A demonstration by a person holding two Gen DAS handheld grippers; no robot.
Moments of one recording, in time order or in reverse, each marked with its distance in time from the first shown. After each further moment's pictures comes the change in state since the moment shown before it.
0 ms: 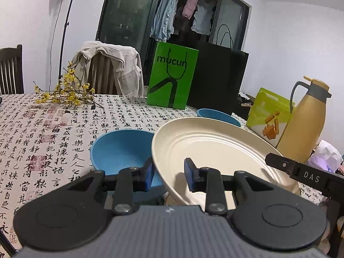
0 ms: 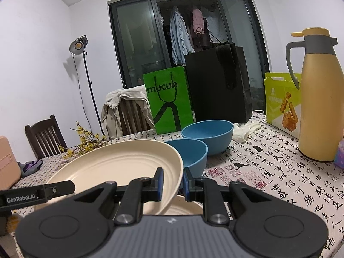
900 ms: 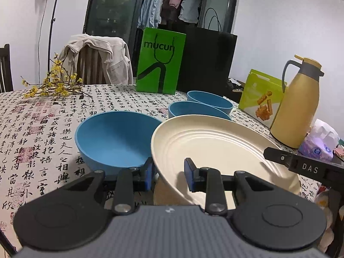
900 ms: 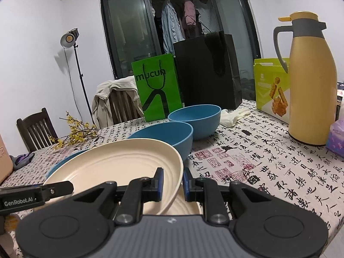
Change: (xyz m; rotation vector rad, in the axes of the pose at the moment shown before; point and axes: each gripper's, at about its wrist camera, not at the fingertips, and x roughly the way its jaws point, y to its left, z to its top) left arm 0.011 -0.008 -0.024 0.061 0.054 -0.044; right arm -0.002 -0.016 -0.024 0.015 0.046 -0.045
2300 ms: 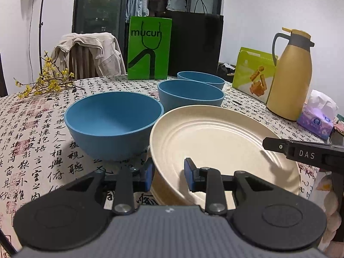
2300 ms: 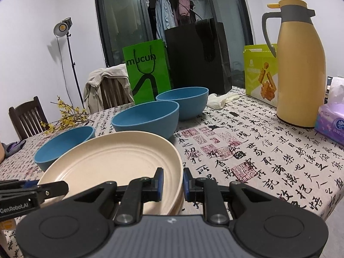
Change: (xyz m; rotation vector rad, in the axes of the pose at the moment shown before) left arm 0.004 -0.014 -0.032 0.100 0.050 0.000; right arm -0.003 -0.011 -0.029 -0.011 0.059 -0.054
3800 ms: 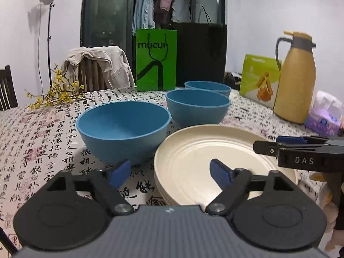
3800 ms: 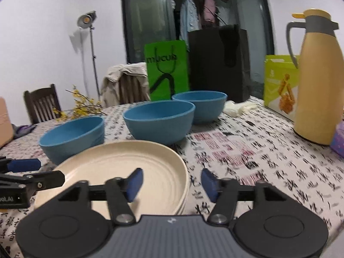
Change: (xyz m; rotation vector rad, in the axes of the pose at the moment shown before) left arm -0.013 -0.003 -0.009 0.011 -0.081 0.061; right arm 0.013 -0.007 0.000 -0.125 -0.032 0.124
